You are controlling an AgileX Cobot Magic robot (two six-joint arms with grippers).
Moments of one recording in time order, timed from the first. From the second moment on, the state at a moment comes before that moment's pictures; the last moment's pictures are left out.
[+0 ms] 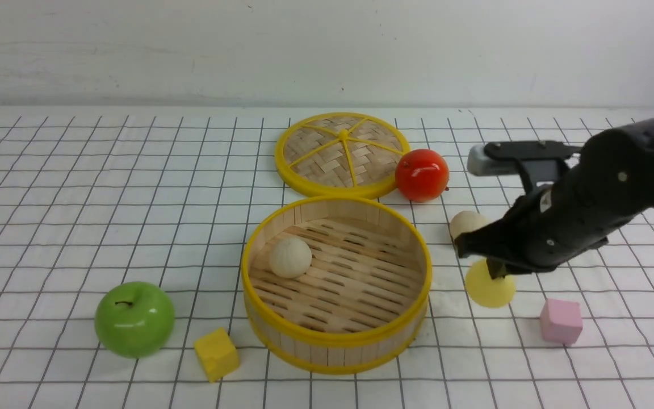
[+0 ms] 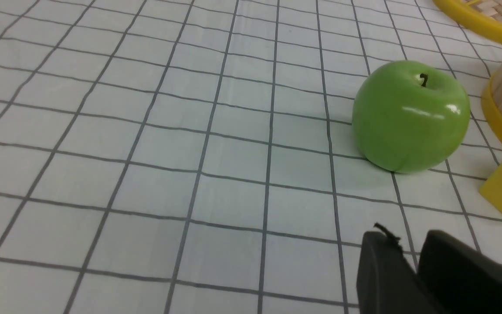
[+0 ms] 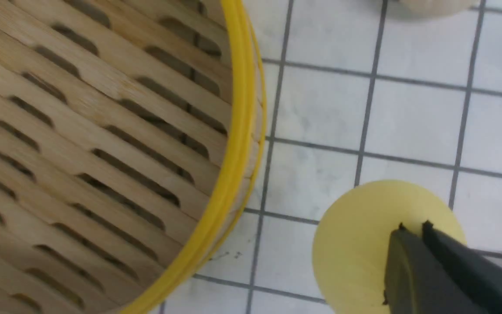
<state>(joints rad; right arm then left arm) 0.35 1.64 -1.15 0.08 0.62 0.18 0.01 -0.01 0.03 0.00 0.38 -0.18</state>
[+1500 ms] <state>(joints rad) 0.13 1.80 -1.43 0.68 0.59 -0.43 0.01 -0.01 0.03 0.00 0.38 -0.18</state>
